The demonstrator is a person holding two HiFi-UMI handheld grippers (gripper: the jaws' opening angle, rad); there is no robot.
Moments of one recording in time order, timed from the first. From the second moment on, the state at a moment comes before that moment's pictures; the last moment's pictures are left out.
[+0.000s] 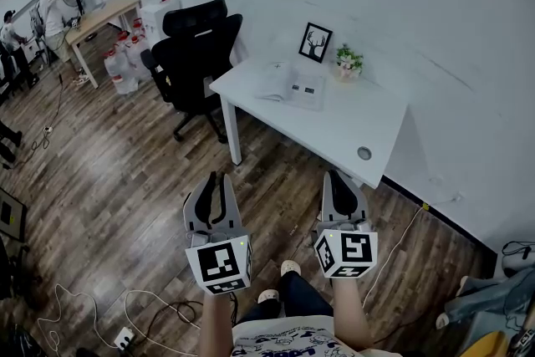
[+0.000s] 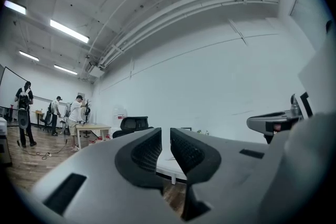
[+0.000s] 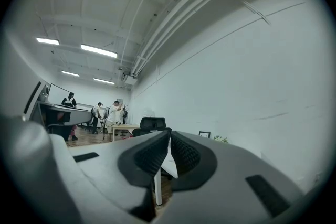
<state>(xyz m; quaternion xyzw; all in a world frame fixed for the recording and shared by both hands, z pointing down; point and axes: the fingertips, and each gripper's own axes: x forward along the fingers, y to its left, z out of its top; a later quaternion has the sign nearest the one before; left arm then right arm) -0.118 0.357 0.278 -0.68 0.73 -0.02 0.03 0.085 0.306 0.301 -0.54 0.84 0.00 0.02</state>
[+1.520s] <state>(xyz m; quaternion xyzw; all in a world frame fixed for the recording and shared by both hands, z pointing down) -0.118 0.064 0.281 -0.64 0.77 -0.03 0.03 0.078 -0.014 0.301 -0.49 0.87 0.00 0.04</state>
